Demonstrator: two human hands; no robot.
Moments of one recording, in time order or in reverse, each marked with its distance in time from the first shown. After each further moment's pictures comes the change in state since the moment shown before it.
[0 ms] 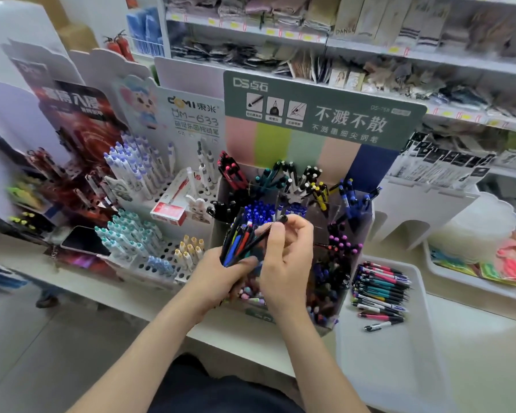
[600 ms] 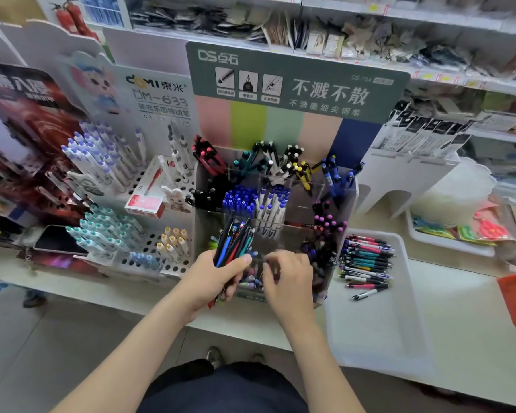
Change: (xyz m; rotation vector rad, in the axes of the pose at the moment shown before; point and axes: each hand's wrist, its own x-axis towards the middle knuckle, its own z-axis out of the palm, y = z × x) left_hand 0.008 -0.024 0.008 -0.085 -0.204 -0.129; right_hand -0.029 0.098 -0.075 -0.959 -0.175 -0.122
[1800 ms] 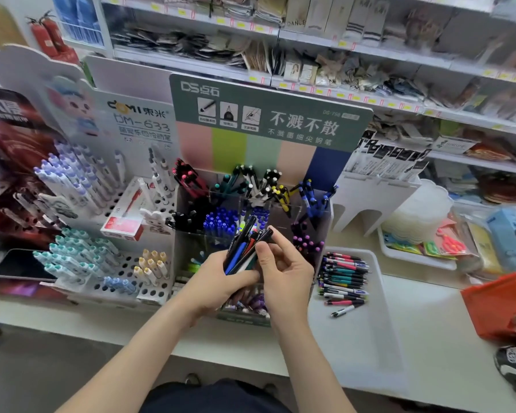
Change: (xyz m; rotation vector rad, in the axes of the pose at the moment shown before) left_hand 0.016 0.043 0.029 0.116 -0.123 0.166; right_hand 0.044 -0.065 -0.063 0.985 0.168 0.435
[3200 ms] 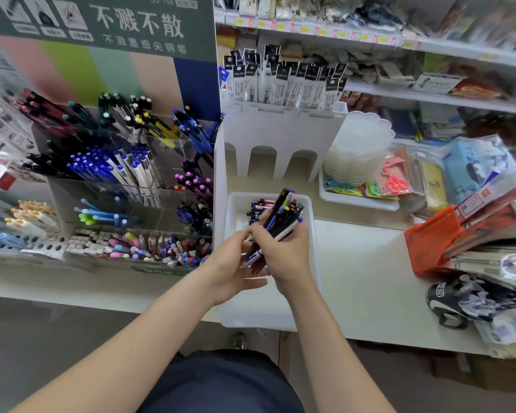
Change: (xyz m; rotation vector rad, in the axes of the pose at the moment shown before) left_hand 0.049 -0.013 0.255 -0.484 0.018 -0.495; right_hand 0.047 0.008 -0.232 -0.115 -0.036 0.190
